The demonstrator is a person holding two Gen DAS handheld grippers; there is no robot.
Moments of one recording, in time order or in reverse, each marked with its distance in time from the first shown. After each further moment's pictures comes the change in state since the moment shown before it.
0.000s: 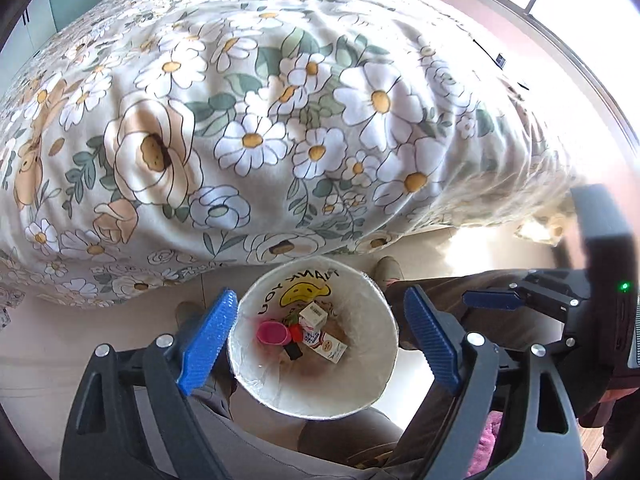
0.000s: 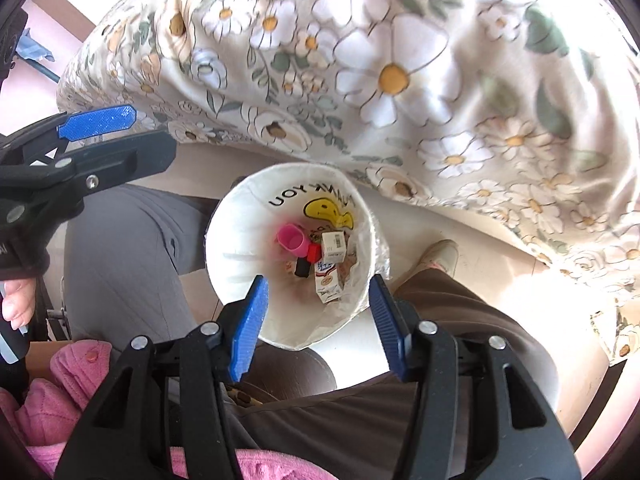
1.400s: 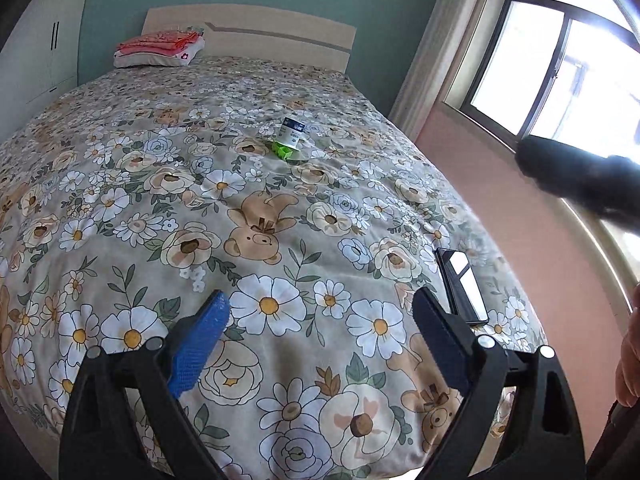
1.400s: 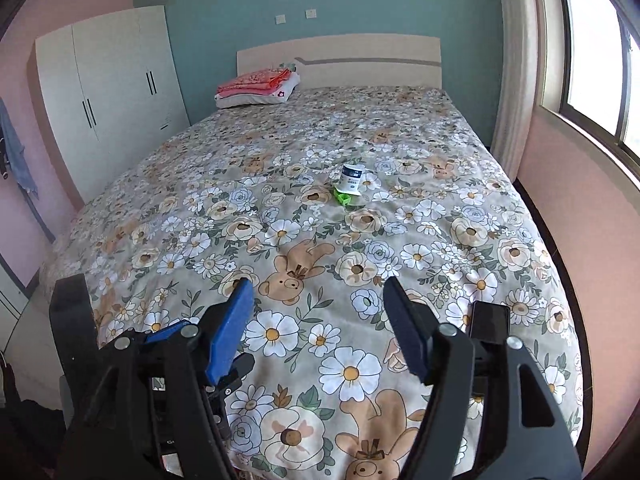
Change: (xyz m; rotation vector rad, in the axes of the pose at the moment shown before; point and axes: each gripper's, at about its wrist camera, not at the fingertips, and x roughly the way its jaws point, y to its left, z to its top) left arm -0.016 -0.111 0.259 -0.134 -0.426 -0.043; right arm -0.293 -0.174 0.236 0.063 -0.671 -0.146
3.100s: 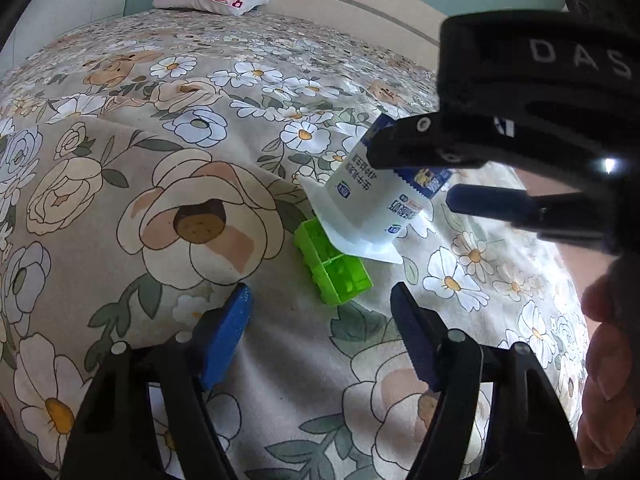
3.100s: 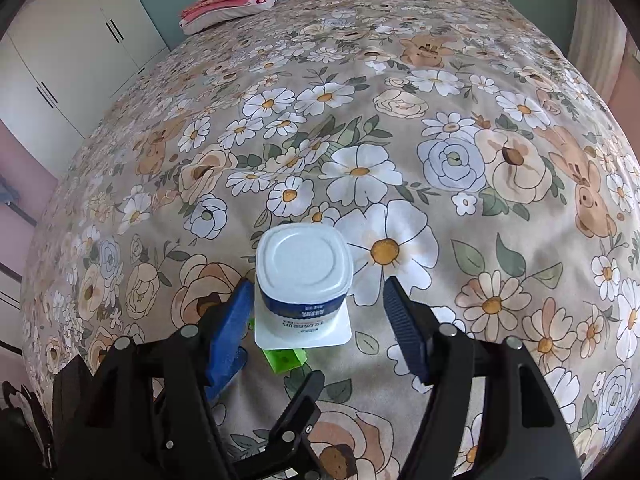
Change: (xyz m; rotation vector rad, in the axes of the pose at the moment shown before) left arm 0.381 0.067 0.180 -0.258 0.036 0.157; right arm 0.500 -0.098 0.192 0.037 0.377 0.133
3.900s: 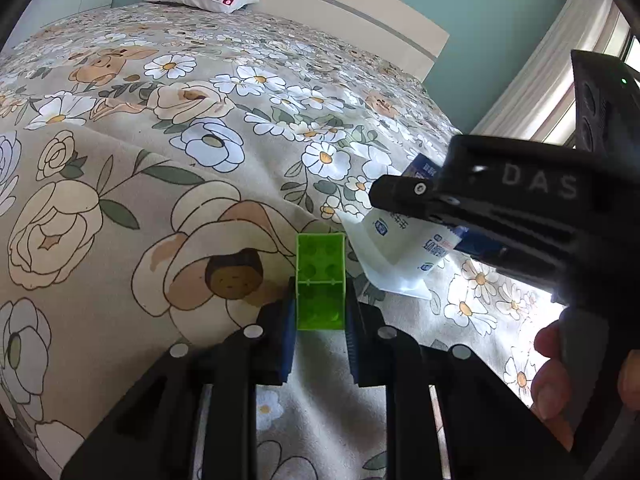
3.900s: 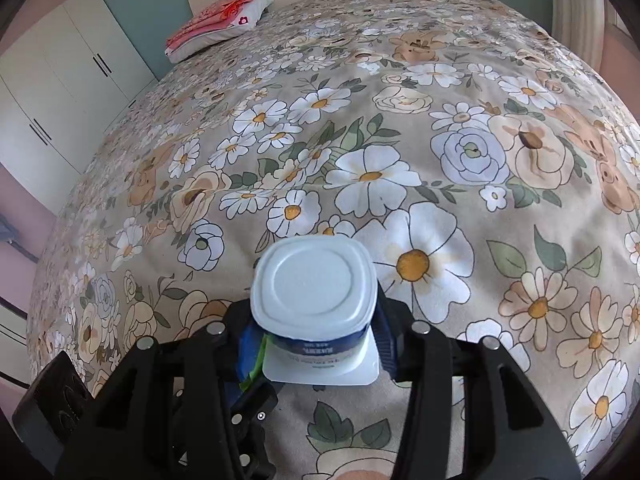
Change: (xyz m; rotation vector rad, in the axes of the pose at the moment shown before) left arm 0.009 0.042 0.020 -0.020 -0.008 -0.121; right arm 0.028 0.004 -0.002 0.109 -0.089 0.015
